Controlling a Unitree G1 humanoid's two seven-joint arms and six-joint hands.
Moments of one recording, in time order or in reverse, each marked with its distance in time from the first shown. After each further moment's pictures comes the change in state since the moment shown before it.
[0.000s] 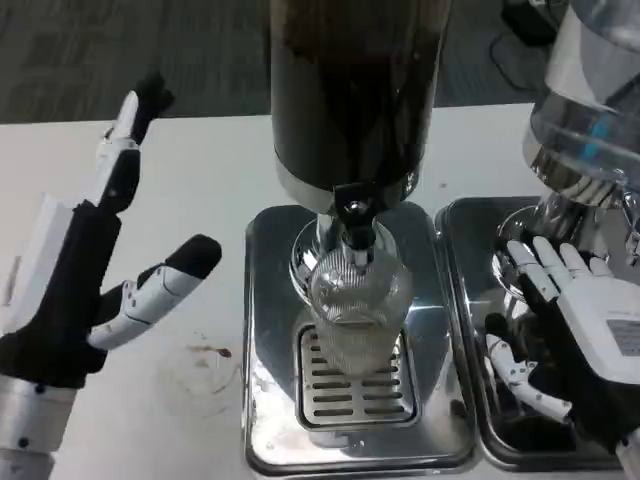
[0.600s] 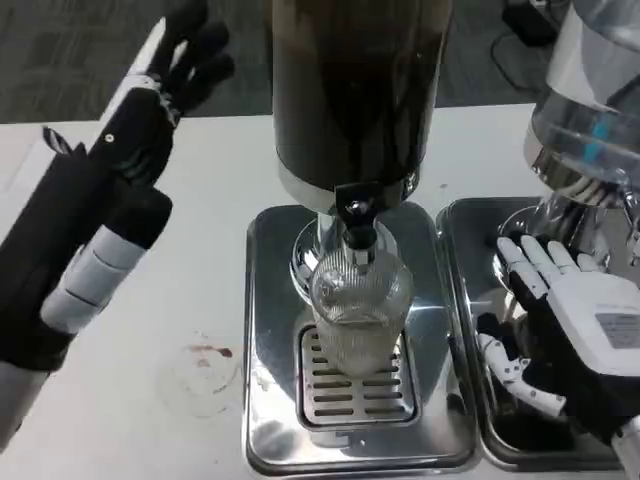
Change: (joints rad) left arm 0.042 0.082 0.054 -0.348 -0.563 0.221 -0.525; right arm -0.044 -0.027 0.005 0.045 0.010 -0.026 0.018
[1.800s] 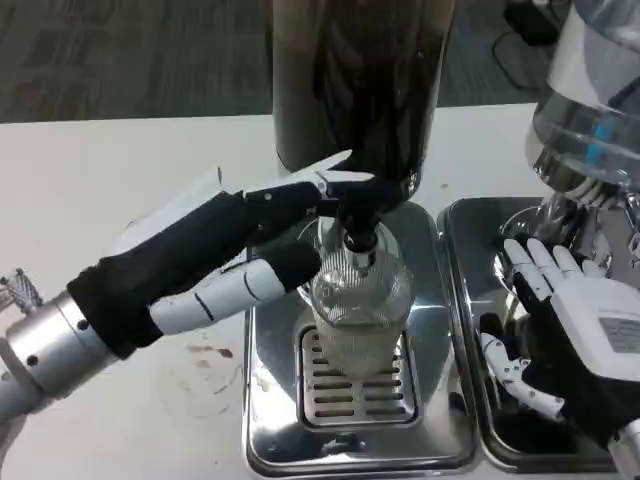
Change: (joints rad) left arm -0.192 0.016 -0.059 0.095 0.115 0.173 -0.362; right arm 0.015 0.050 -0.003 -0.003 -0.006 0.022 -0.010
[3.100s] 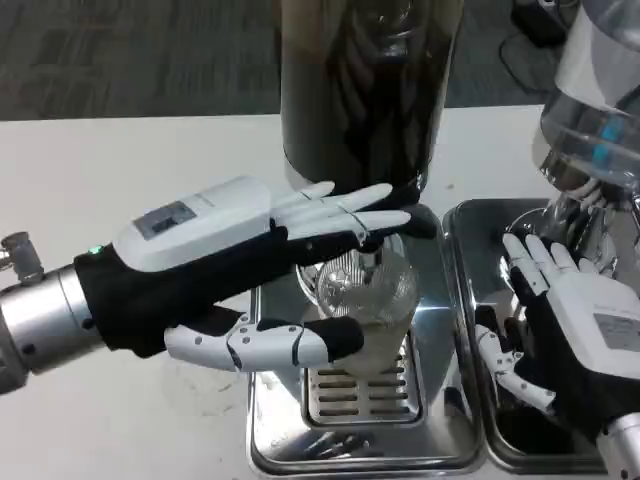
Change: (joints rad) left arm -0.122 0.157 -0.050 0.095 0.208 -0.334 -0.032; right arm -0.019 0.050 0.008 0.019 0.000 0.024 -0.014
